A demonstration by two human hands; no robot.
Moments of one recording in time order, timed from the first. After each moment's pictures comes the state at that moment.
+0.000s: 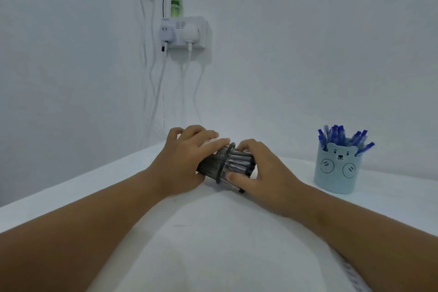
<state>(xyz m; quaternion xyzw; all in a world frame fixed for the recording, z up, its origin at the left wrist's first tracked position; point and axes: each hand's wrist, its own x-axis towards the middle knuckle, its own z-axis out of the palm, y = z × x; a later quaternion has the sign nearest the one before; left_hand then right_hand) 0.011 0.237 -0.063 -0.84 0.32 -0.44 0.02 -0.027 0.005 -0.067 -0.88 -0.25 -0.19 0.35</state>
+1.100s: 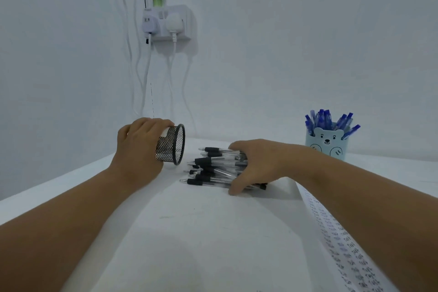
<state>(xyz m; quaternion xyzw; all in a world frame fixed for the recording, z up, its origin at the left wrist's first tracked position) 0.020 0.276 -0.077 -0.87 0.15 -0.45 -0.10 -0.021 -0.005 -0.027 -0.98 -0.16 0.03 0.13</state>
